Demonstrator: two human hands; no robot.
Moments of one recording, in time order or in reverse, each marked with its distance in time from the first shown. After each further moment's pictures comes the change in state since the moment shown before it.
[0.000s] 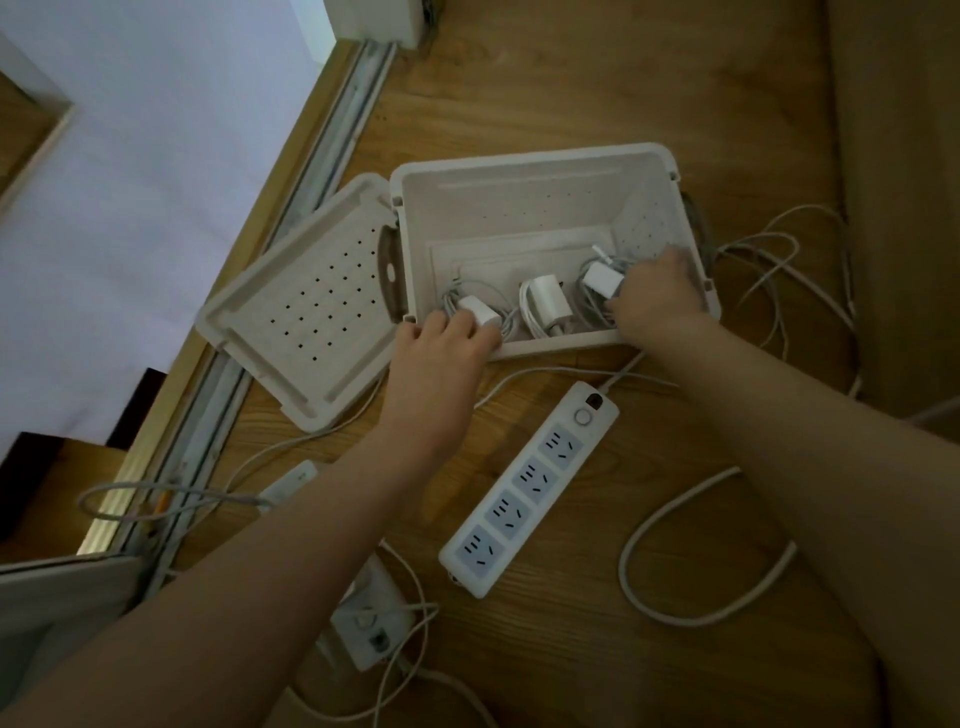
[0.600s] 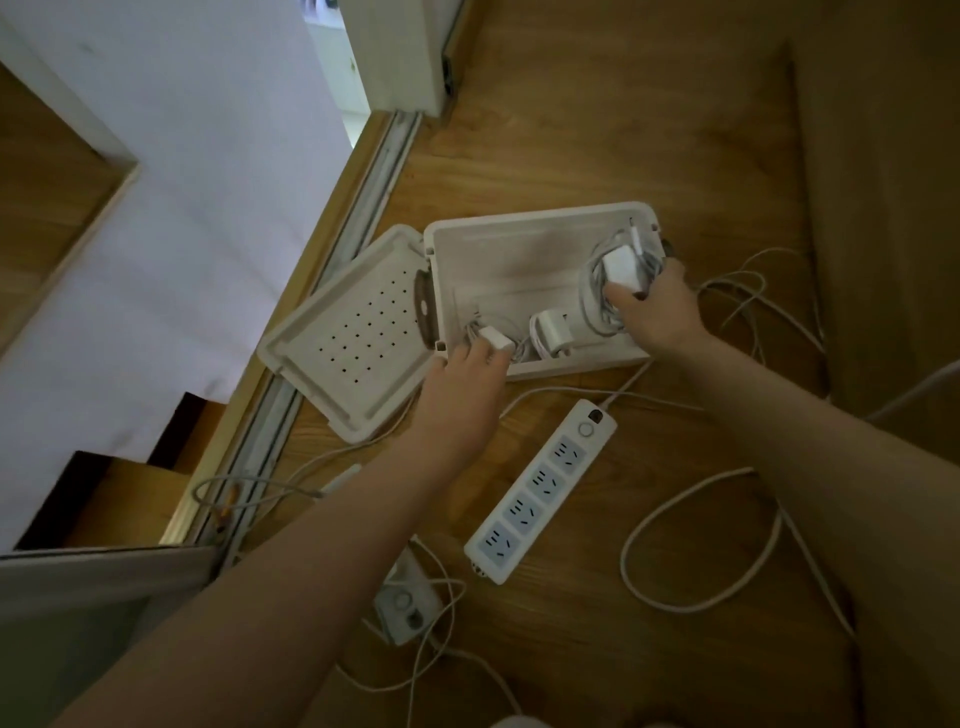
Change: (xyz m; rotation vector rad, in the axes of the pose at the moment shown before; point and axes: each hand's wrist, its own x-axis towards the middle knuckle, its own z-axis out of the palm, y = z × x) left_hand -0.010 0.002 -0.030 0.014 -0.171 0.008; right_hand -0.057 0.008 -0.059 1.047 0.098 0.130
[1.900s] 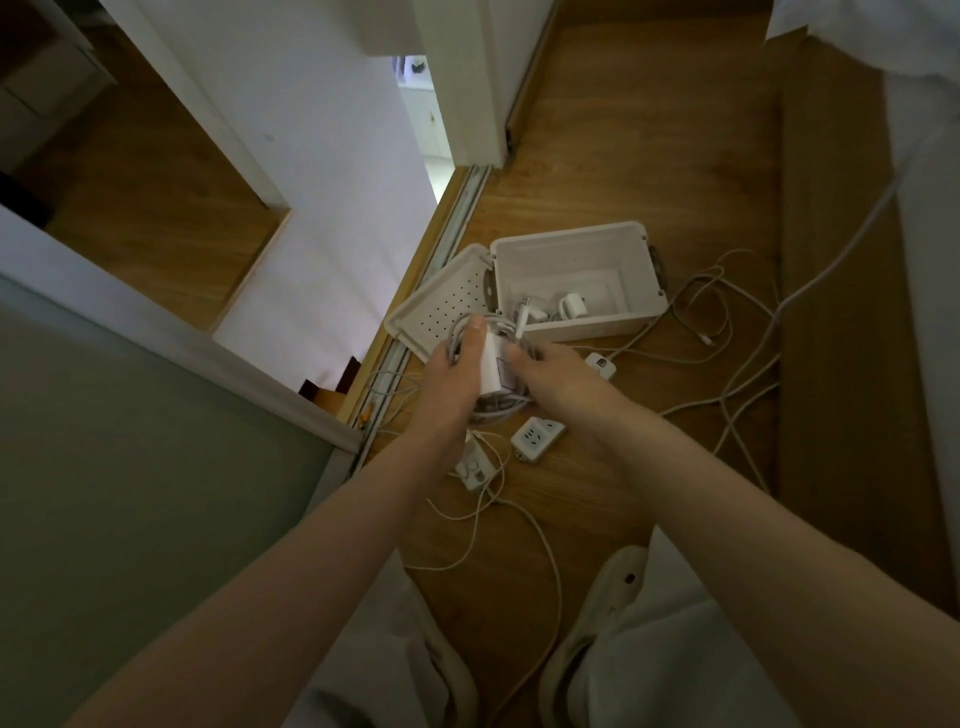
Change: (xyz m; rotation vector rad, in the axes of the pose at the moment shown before) left_hand -0.216 0.080 -0.184 -1.567 0.178 -0.682; right_hand -0.311 -0.098 -0.086 0.297 -0.621 -0.010
